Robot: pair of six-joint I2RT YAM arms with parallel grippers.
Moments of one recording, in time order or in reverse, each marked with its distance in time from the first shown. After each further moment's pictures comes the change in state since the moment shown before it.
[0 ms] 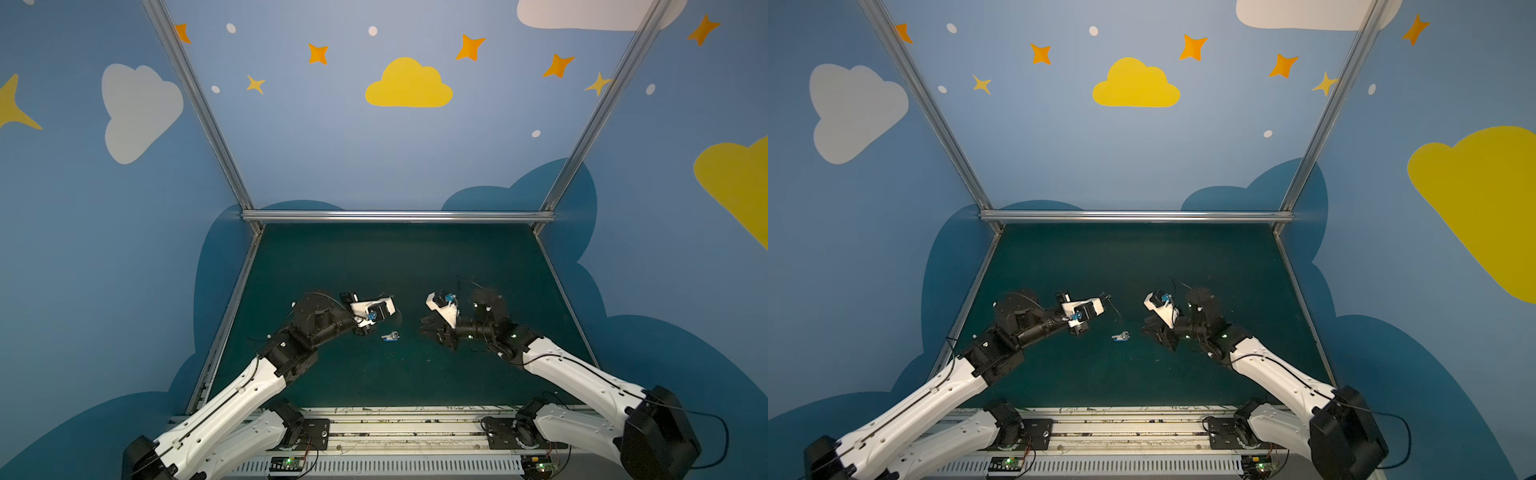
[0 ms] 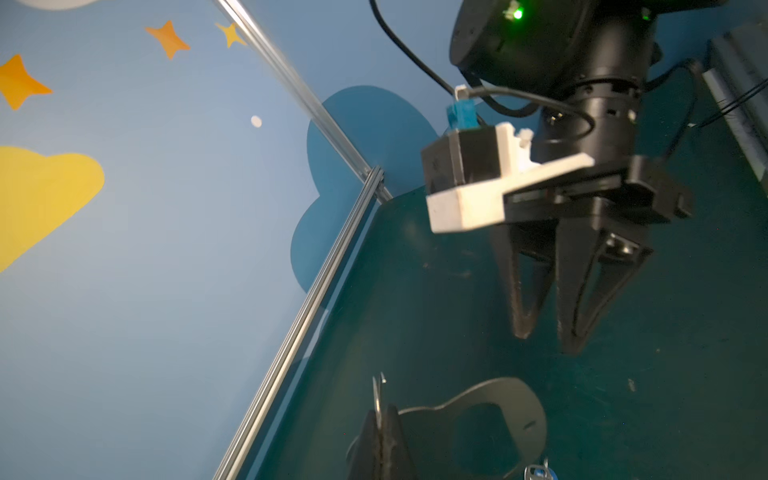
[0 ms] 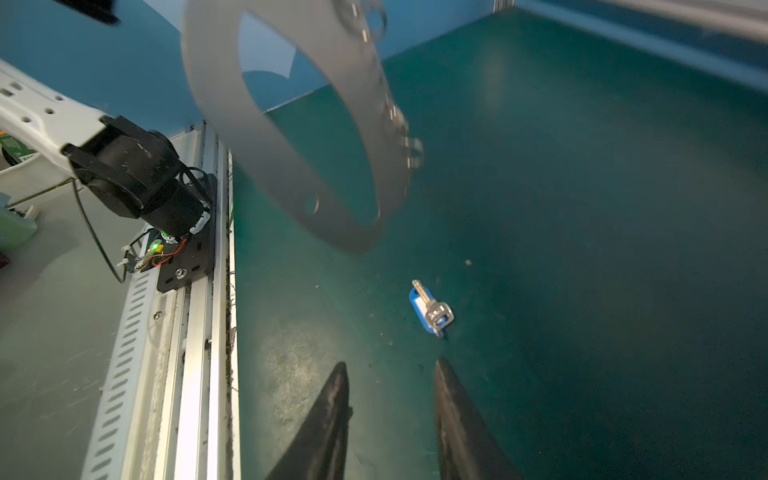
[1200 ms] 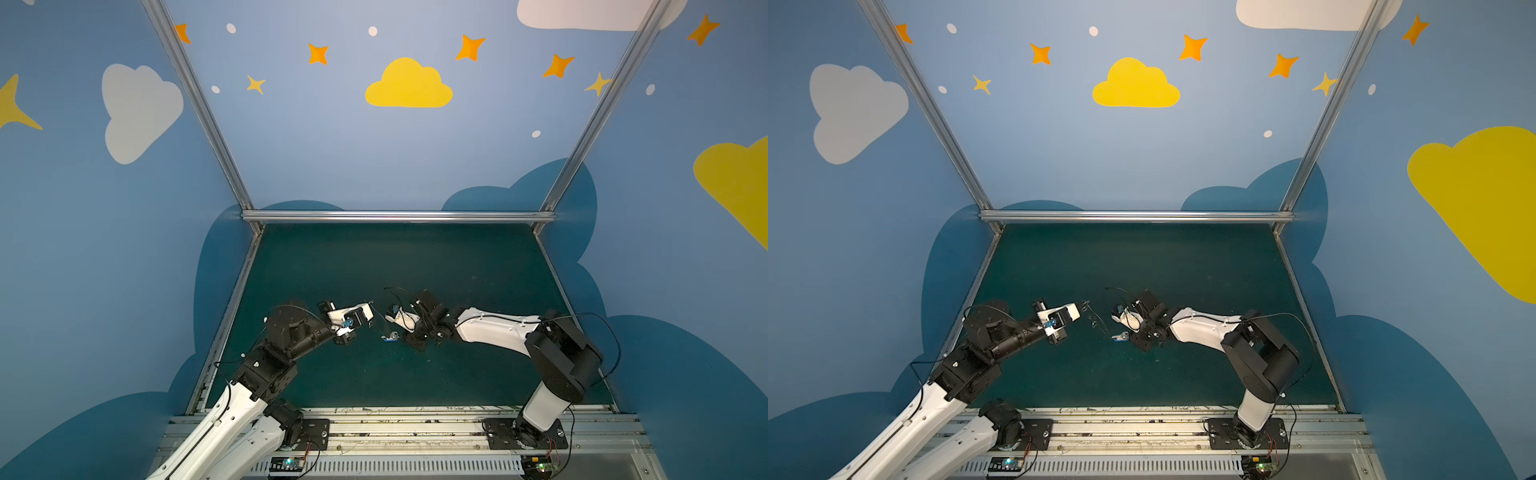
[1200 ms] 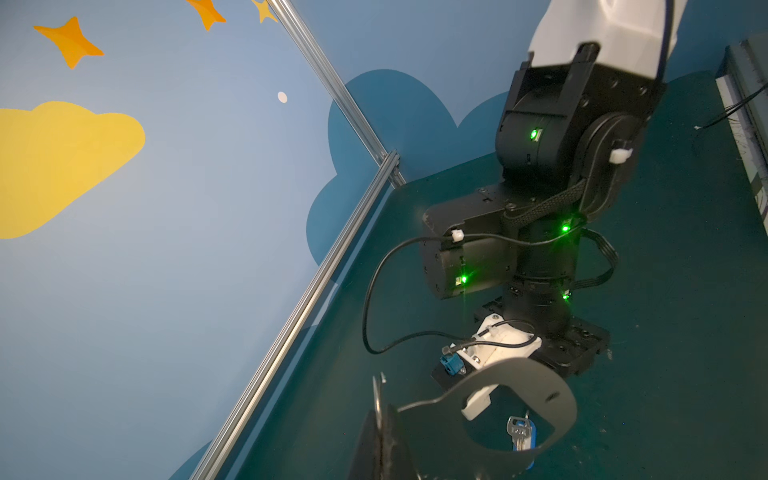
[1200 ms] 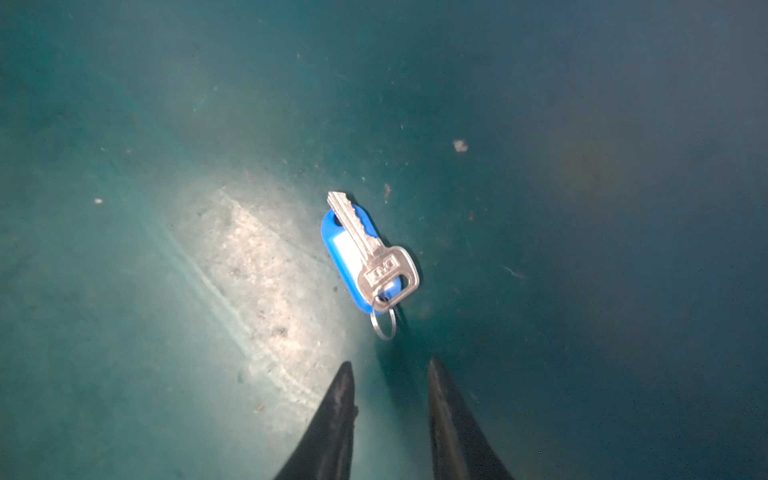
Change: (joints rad) left arm 0.092 -0.185 -0.023 -0.158 0.049 -0.021; right arm 0.174 0.558 0.340 -0.255 0.394 -0.198
